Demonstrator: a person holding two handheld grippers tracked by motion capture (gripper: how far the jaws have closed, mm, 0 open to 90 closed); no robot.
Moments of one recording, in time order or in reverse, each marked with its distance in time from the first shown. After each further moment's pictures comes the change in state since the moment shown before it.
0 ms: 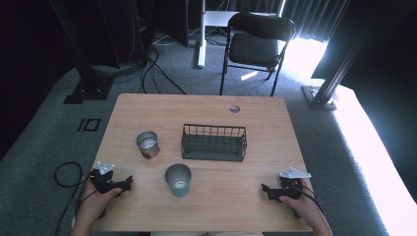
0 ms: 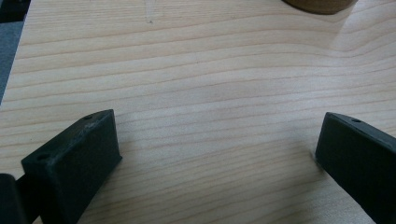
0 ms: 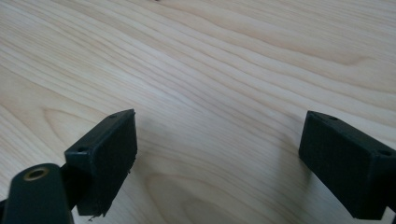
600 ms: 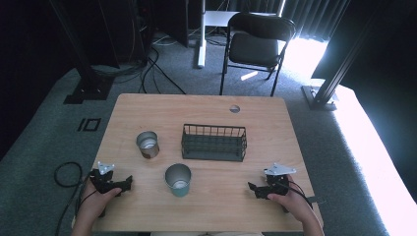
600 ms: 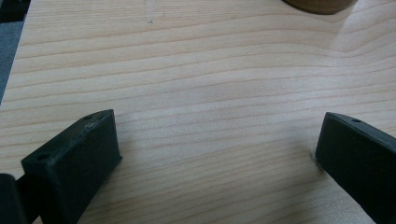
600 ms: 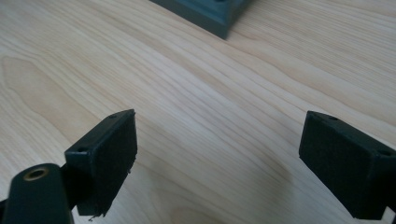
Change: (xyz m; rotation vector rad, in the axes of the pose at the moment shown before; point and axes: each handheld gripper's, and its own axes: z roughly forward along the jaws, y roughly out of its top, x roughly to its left) left arm 0.000 0.000 0.000 0.000 0.000 0.000; right arm 0.032 0.027 0.016 -0.009 0.087 -0.101
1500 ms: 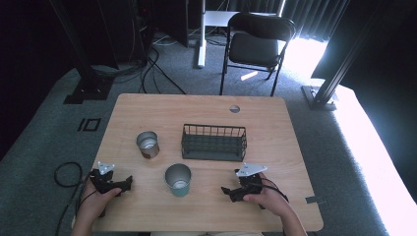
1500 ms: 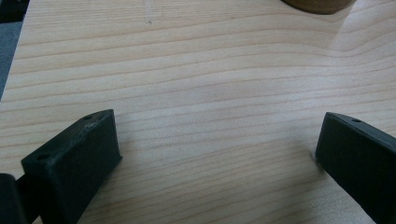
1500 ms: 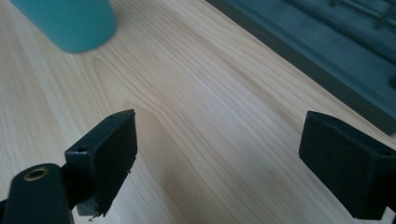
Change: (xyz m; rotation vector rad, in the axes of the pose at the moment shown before) left arm 0.000 0.000 0.000 0.001 -0.002 0.002; right arm 0.062 0.040 0.033 -0.021 0.209 -0.141
